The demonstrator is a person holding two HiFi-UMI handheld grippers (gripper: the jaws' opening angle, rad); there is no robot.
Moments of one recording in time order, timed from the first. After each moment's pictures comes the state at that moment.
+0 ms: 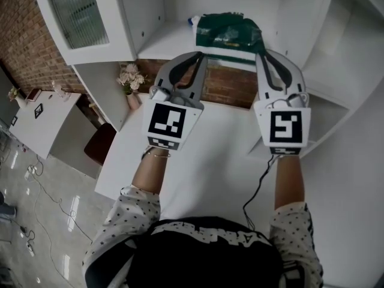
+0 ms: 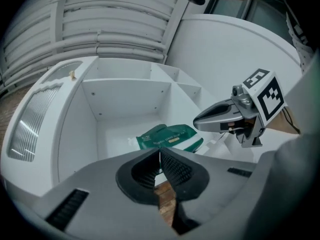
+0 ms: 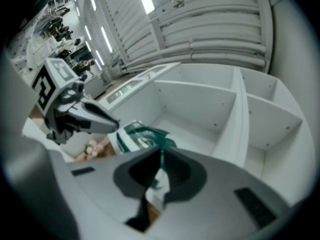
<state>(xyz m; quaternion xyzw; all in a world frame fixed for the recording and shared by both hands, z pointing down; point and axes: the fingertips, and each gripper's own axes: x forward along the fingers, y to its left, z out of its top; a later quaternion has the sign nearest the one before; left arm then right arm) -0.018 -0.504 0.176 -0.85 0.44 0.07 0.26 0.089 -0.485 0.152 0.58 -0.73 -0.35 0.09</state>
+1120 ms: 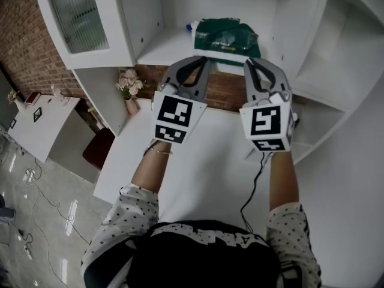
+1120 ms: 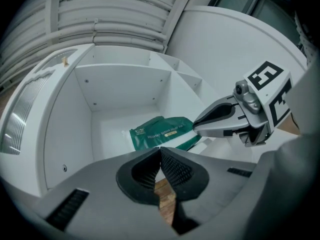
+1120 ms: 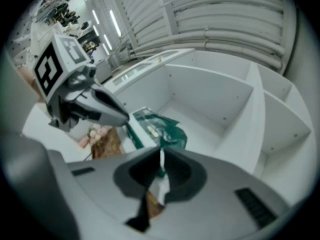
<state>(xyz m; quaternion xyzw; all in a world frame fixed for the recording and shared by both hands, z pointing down) -0.002 -0.528 0.191 -0.87 0.44 0.03 0.23 0.082 -0.510 0.183 0.58 -0.72 -0.34 0.18</state>
